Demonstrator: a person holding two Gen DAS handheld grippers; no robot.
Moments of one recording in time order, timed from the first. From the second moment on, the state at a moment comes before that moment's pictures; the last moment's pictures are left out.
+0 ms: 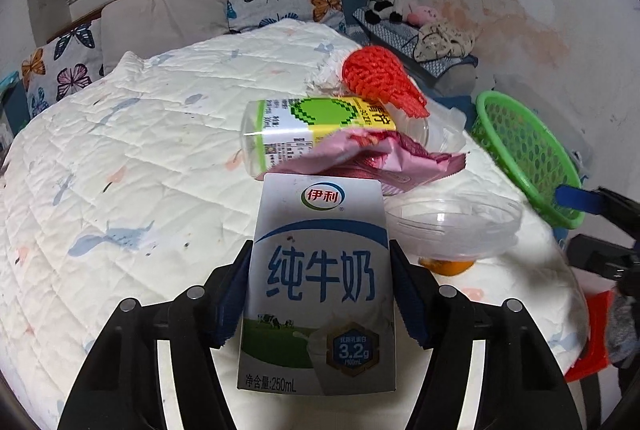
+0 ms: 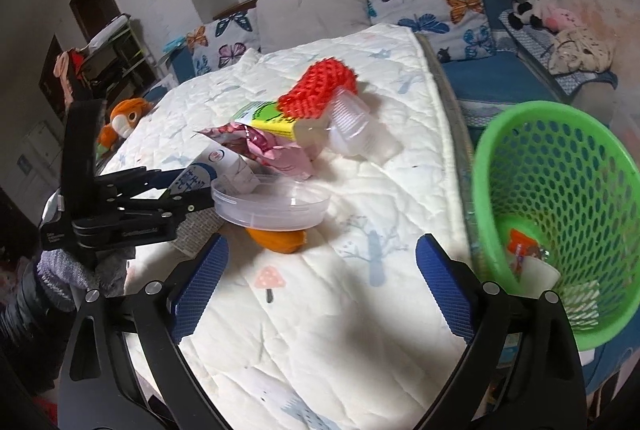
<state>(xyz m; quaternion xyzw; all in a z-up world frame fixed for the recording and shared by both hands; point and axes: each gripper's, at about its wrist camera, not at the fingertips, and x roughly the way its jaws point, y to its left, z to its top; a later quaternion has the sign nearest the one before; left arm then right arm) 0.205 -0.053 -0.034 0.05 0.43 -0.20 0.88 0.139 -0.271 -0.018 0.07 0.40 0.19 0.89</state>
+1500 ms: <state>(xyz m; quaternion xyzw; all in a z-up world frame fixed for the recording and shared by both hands) 0.154 -0.010 0.007 -0.02 0.39 -0.19 0.90 0.162 -0.243 -0.013 0.11 0.40 0.24 0.88</state>
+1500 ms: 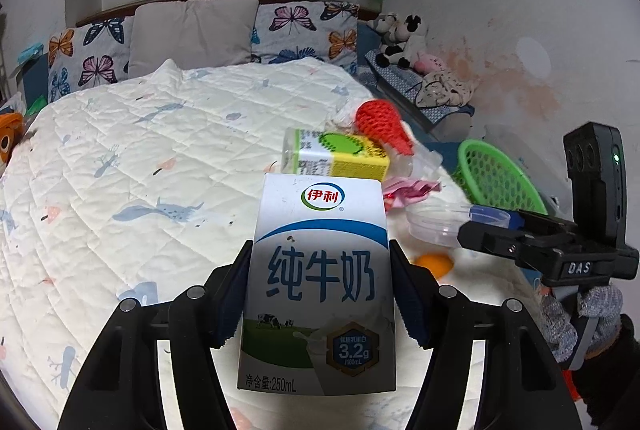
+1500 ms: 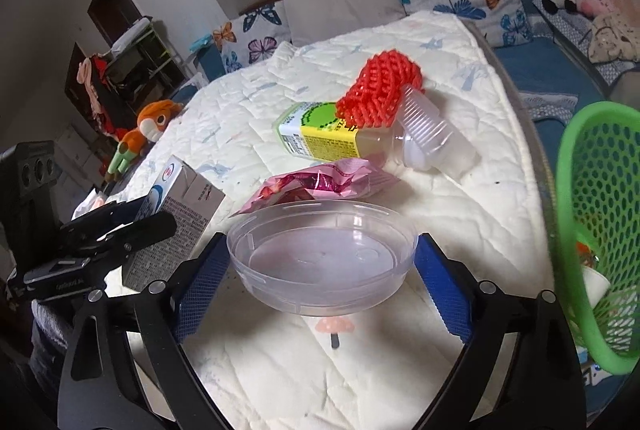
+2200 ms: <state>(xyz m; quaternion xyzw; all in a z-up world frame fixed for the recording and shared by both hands) 0.156 -0.101 0.035 0.00 0.37 -0.28 0.89 0.125 -0.372 -0.010 0.13 0.36 0.08 0.92</state>
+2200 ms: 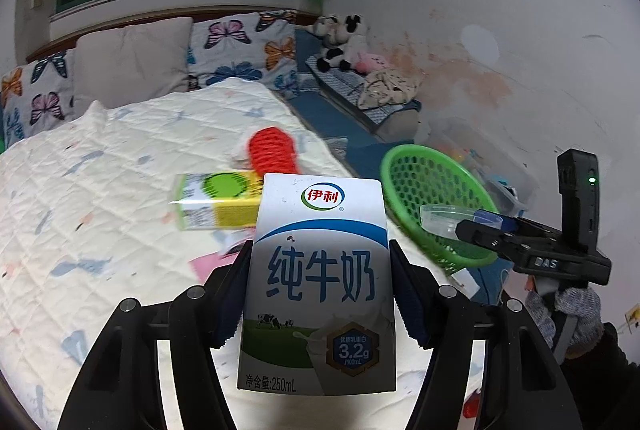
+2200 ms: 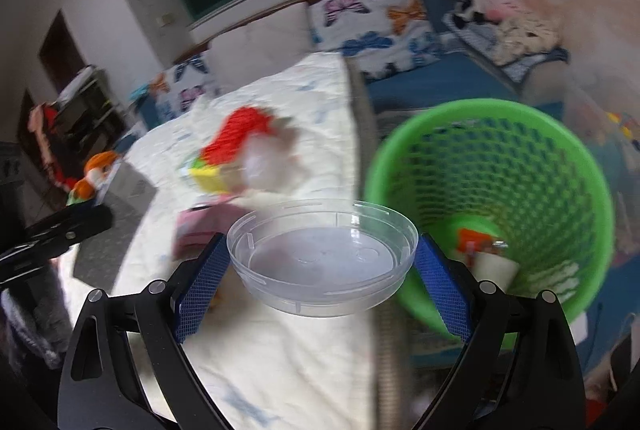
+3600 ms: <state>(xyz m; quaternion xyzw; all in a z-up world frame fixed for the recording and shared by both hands) 0.209 -0.316 0.006 0.07 0.42 -0.38 0.82 0.065 -0.484 -0.027 0.20 0.35 -0.02 0.92</state>
